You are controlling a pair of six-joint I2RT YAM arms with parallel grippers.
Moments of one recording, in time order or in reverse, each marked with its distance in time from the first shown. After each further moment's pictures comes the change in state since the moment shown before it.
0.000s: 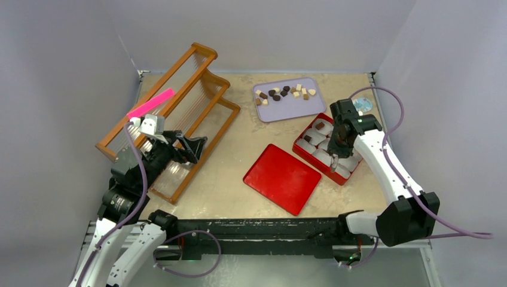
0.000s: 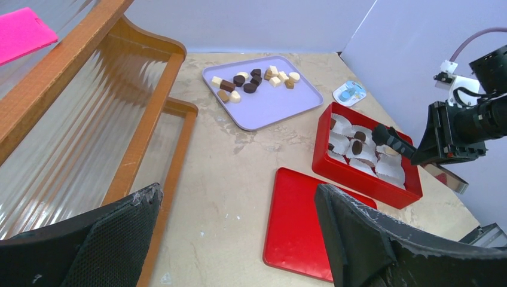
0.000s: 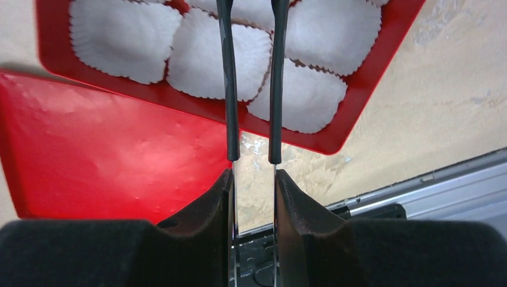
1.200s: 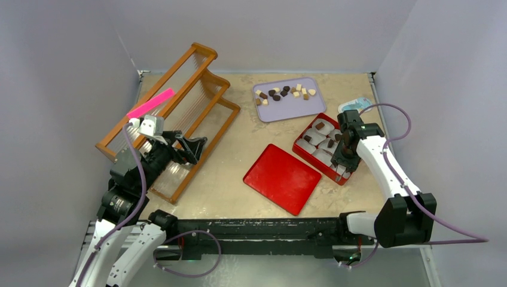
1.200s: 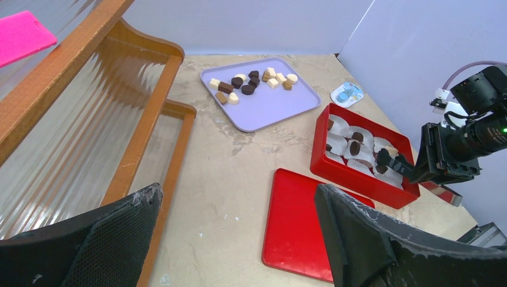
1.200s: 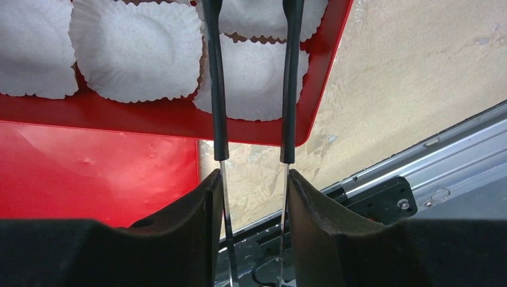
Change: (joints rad) left arm -0.005 -0.011 0.000 0.000 0.000 0.000; right arm -0.116 -0.021 -0.166 -0.004 0.001 0.078
